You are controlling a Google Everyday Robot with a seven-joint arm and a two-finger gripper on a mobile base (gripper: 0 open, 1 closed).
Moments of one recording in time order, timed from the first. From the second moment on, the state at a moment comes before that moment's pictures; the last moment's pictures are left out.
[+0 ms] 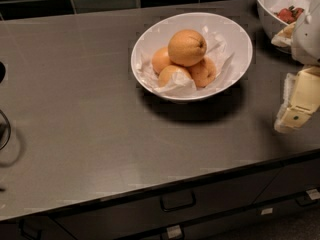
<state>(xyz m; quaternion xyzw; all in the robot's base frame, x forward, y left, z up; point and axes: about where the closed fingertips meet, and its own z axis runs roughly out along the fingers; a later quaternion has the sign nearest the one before) 0.438 -0.217 0.976 -0.60 0.78 -0.03 0.16</state>
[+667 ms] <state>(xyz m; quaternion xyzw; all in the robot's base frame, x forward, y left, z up) 0.464 -0.203 0.979 -0.62 0.77 -0.03 0.16</state>
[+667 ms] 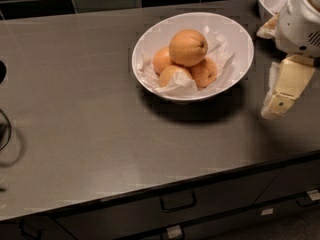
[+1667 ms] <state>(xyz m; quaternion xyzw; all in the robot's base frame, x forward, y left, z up) 0.535 -0.164 0.984 -0.67 0.72 -0.01 0.19</state>
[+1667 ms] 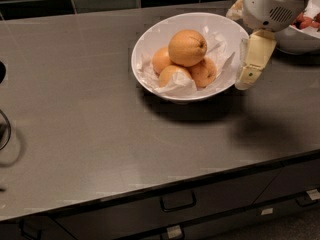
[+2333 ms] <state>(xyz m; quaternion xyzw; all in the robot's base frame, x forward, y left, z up) 0.579 -0.132 0.976 -0.71 0.68 -0.01 0.18</state>
